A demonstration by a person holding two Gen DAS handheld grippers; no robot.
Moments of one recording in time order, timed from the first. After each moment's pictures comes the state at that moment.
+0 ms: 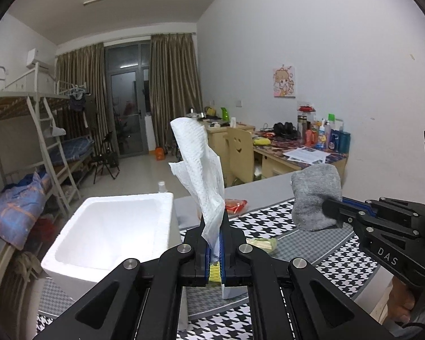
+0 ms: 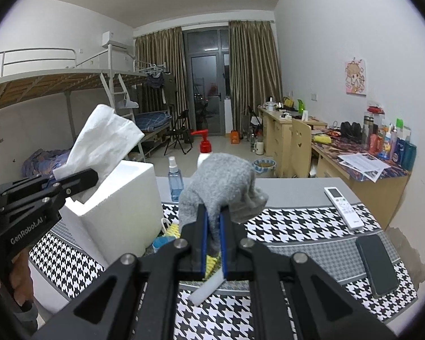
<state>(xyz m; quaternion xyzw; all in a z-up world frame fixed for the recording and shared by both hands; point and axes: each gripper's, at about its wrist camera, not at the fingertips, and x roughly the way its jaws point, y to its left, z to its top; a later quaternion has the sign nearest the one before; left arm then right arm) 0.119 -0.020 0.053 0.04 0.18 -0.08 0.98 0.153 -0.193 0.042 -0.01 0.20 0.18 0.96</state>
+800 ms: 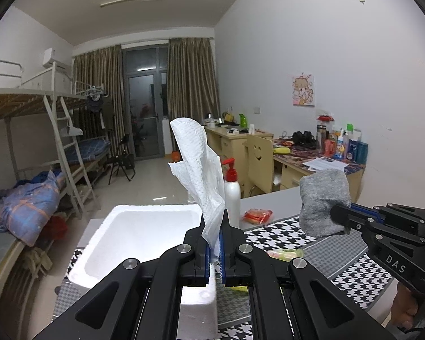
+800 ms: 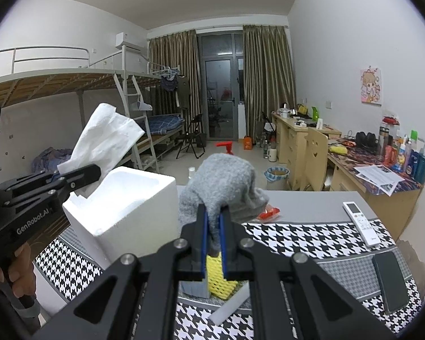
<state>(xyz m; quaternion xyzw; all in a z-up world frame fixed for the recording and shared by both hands) 0.129 0.004 0.063 0.03 0.16 -0.03 0.99 0.167 -0.163 0.055 -0.02 0.18 0.21 0.96</state>
